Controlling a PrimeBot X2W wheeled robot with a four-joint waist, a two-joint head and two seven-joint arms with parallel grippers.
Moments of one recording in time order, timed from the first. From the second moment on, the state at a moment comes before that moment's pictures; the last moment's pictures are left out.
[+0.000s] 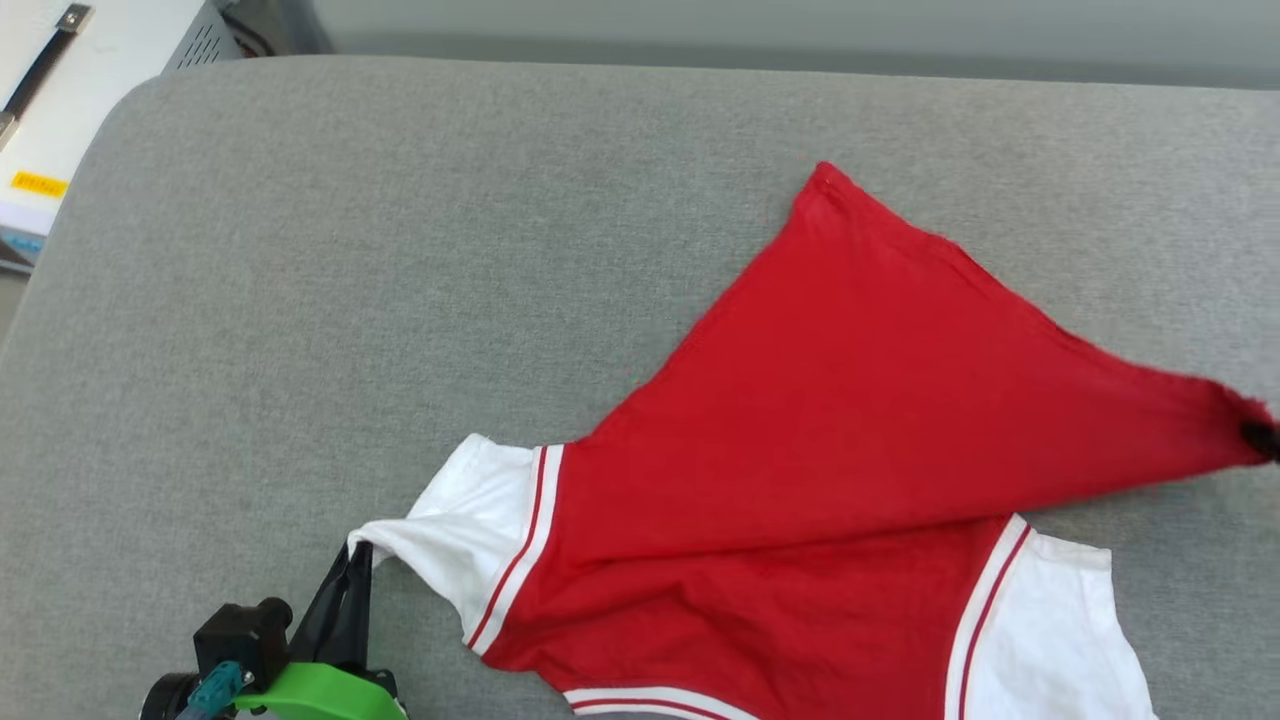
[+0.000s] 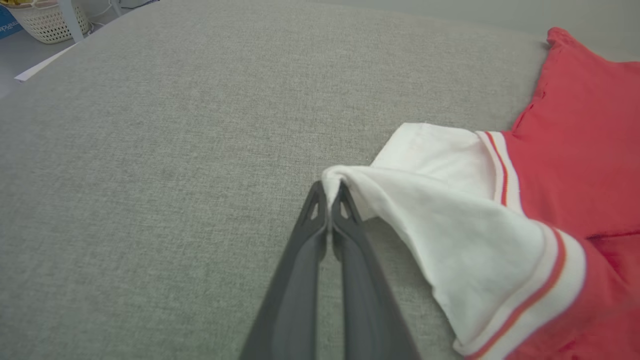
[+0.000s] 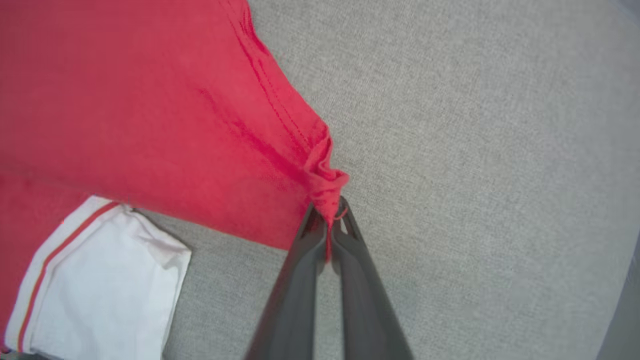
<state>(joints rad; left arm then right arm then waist) 0.04 0.18 -0.04 0.25 -0.27 -0.13 -0.26 -0.41 -0.96 0.49 0.14 0.86 0.13 0.56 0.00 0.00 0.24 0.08</state>
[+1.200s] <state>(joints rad) 0.07 0.20 -0.05 0.25 -0.27 -0.12 -0.26 -0.18 -0.70 0.10 -0.16 0.64 0.13 0.60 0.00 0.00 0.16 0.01</state>
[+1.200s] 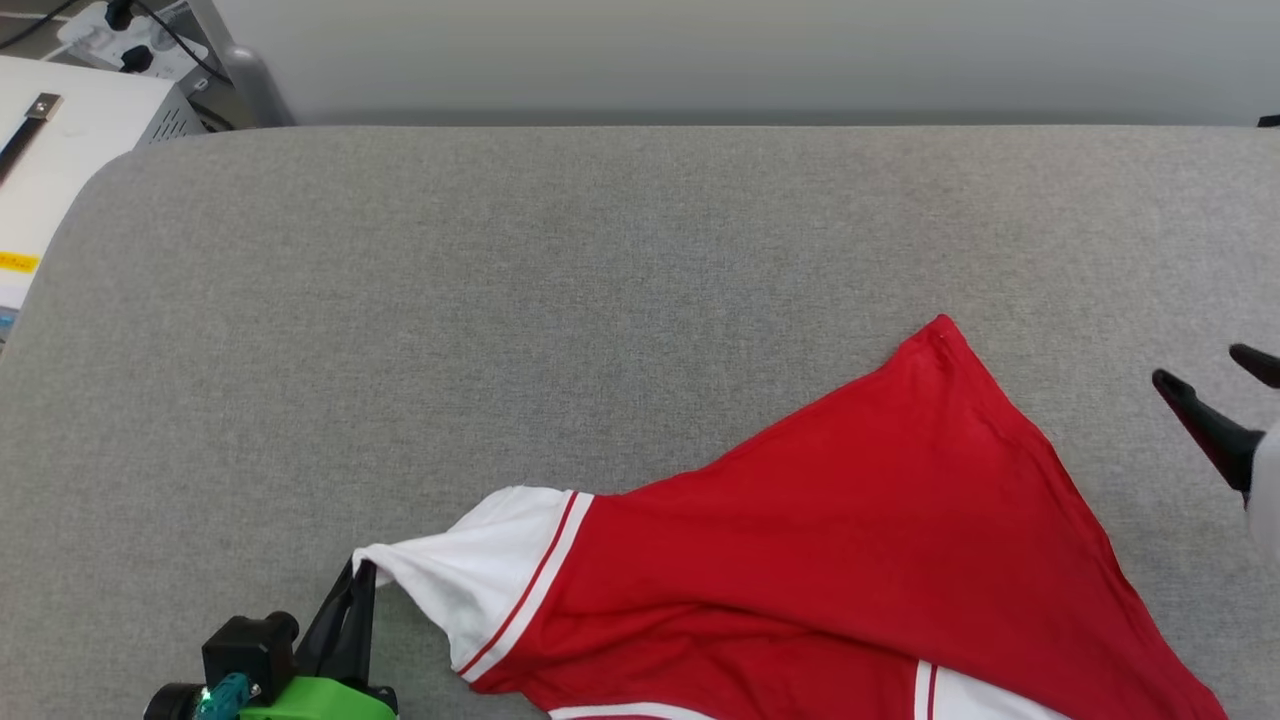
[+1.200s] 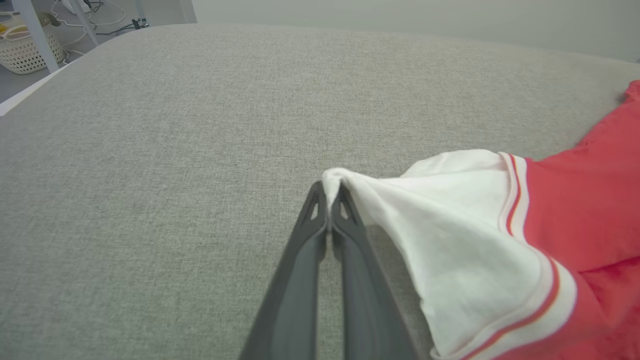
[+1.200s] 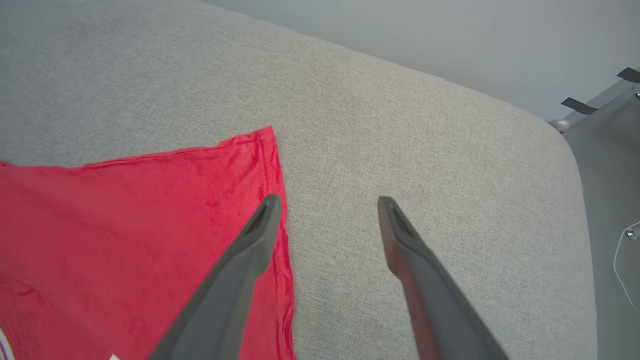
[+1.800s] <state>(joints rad) -0.05 0.20 -0.12 0.20 -0.24 -0.13 -0.26 -0.73 -0.67 0.60 0.27 0.68 0.13 0.80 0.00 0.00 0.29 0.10</state>
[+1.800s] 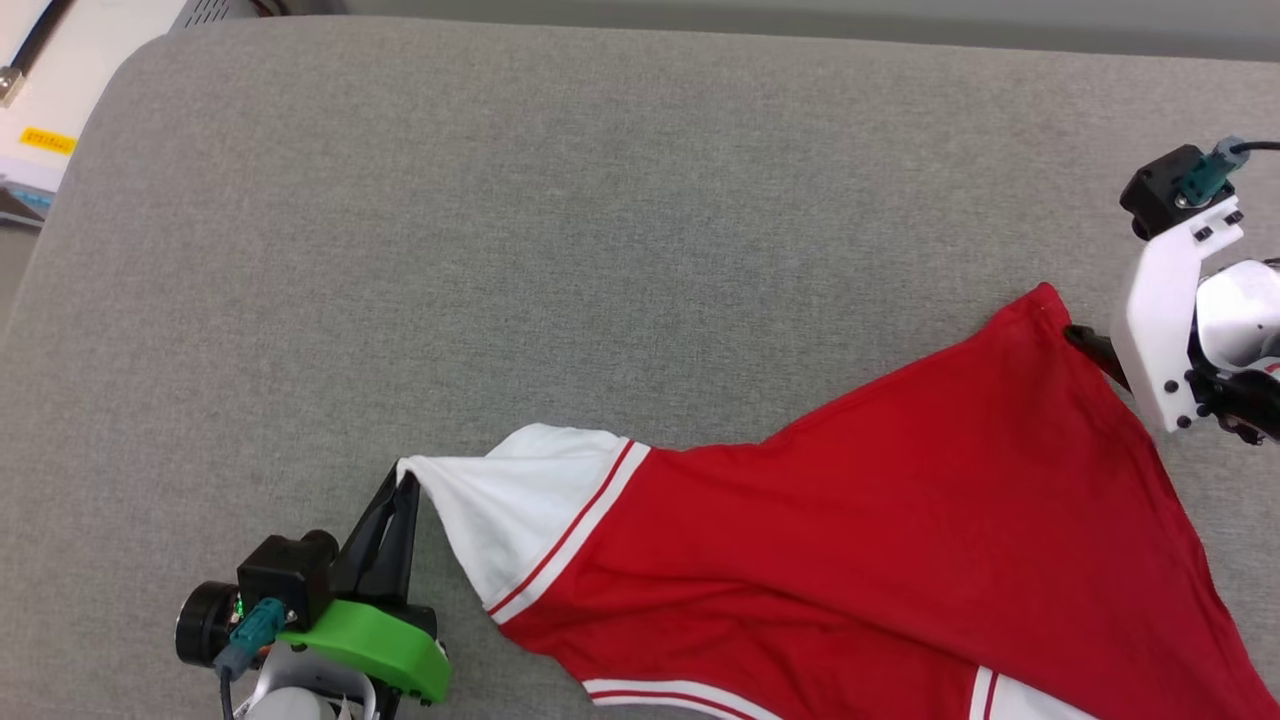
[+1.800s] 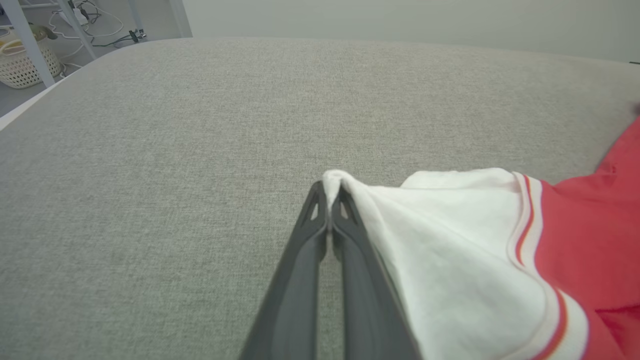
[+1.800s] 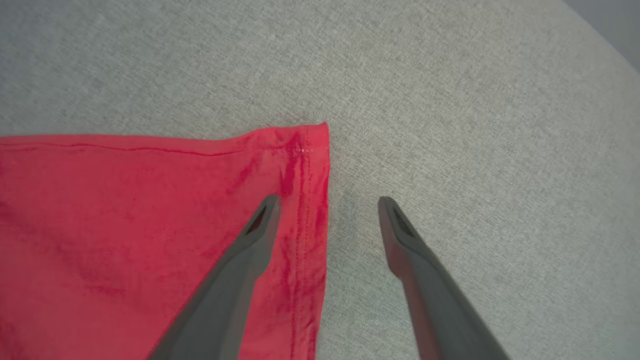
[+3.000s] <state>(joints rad) -0.07 0.23 -0.11 0.12 -0.22 -0.13 -0.26 -0.89 -0.74 0.89 0.36 0.83 0.13 0.33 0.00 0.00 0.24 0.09</state>
